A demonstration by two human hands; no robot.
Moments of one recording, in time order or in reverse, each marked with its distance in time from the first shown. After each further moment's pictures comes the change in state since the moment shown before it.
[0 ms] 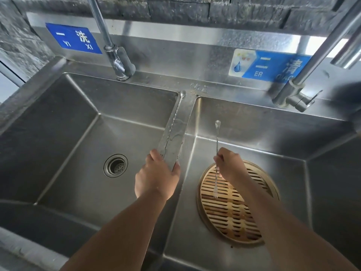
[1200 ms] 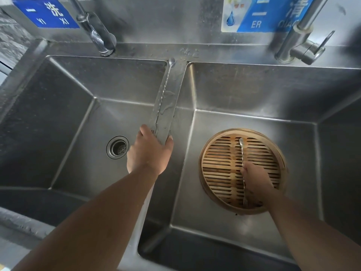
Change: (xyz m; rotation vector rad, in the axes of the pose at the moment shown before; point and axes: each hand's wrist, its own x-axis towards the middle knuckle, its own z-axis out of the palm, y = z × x) left_hand 0.001 0.003 -0.004 -0.025 -0.020 -0.041; right_hand -0.058 0.157 0.065 -0.188 -0.122 0.170
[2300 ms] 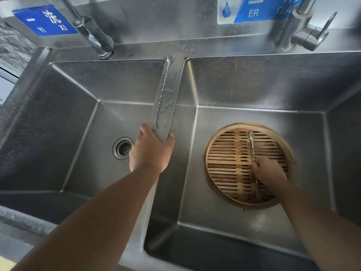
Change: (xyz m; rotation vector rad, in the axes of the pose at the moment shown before) left_hand 0.003 -0.002 0.002 0.002 0.011 -0.009; right_hand 0.003 0.014 -0.008 0.044 -0.012 0.098
